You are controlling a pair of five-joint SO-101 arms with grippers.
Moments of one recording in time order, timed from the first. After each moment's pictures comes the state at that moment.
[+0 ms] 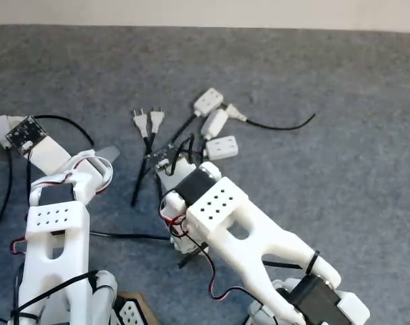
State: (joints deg) left arm -16.5 -40.2 59.4 43.2 9.6; right arm -52.3 -14.2 23.4 89.6 -11.8
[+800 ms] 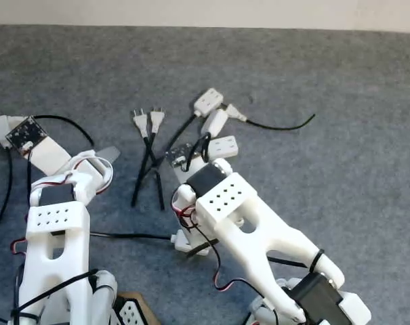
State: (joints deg) left arm -16.5 -40.2 59.7 42.9 9.7; right arm -47.3 -12.9 27.4 88.8 -11.8
